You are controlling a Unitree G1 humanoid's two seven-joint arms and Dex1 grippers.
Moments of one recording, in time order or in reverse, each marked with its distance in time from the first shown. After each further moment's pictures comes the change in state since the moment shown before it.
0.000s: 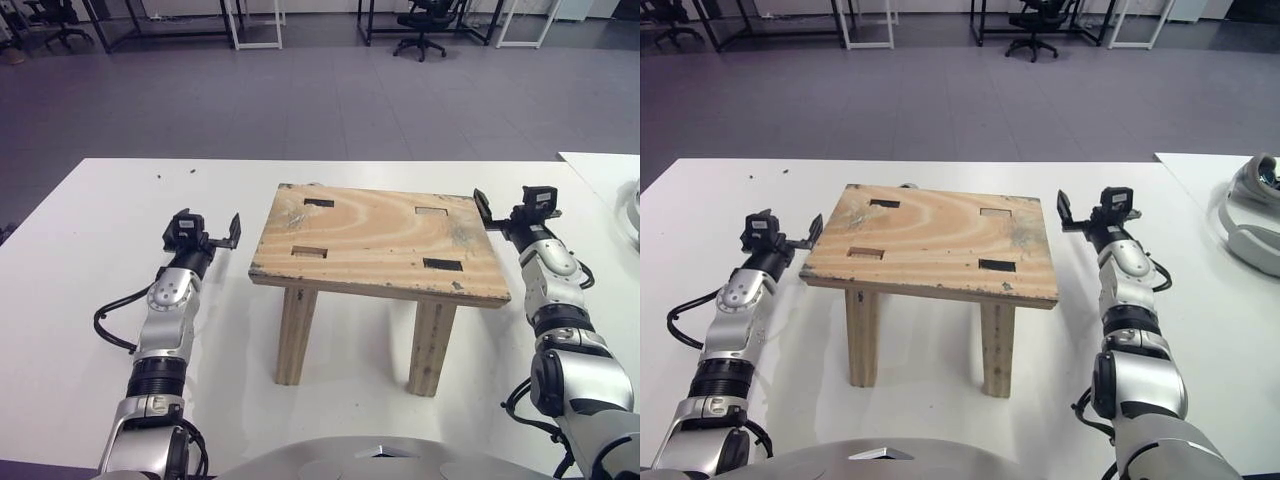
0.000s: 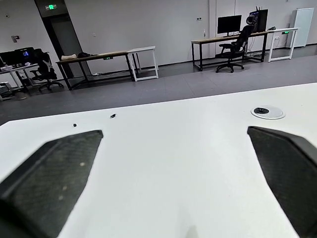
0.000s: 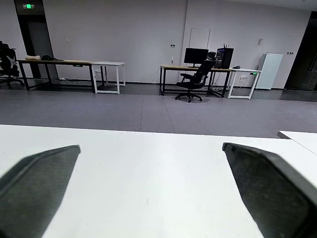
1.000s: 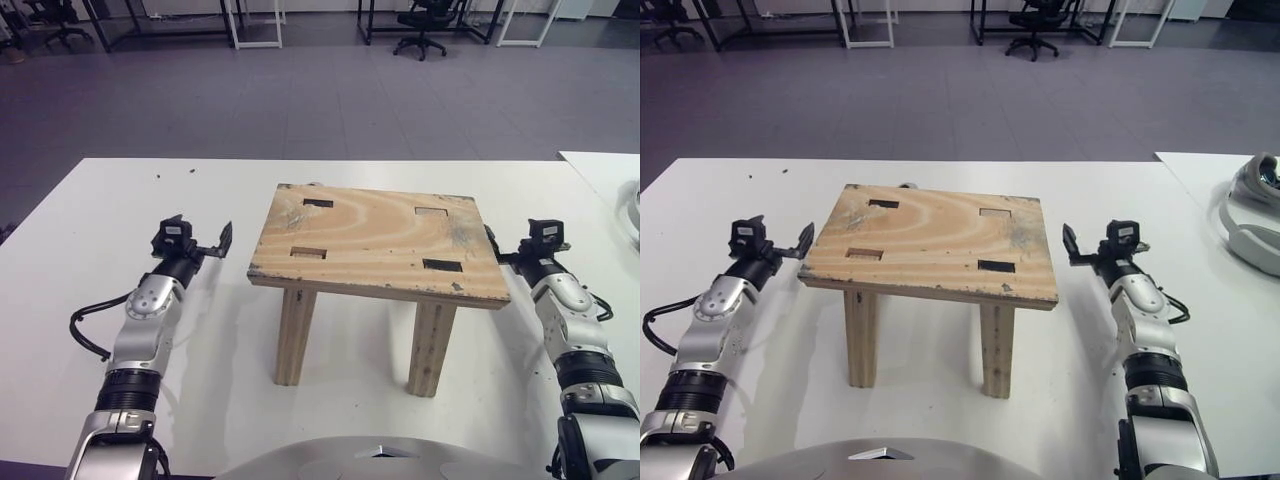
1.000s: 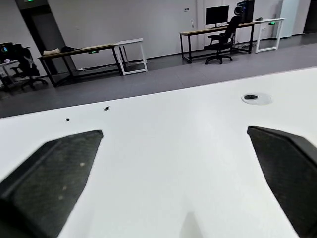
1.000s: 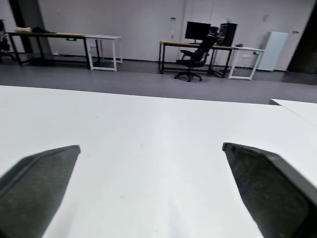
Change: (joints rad) left arm 0.078 0.125 -0.092 -0.067 -0.114 0.024 -0.039; right arm 0.285 -0.050 0.107 -0.348 0.123 0.156 -0.079
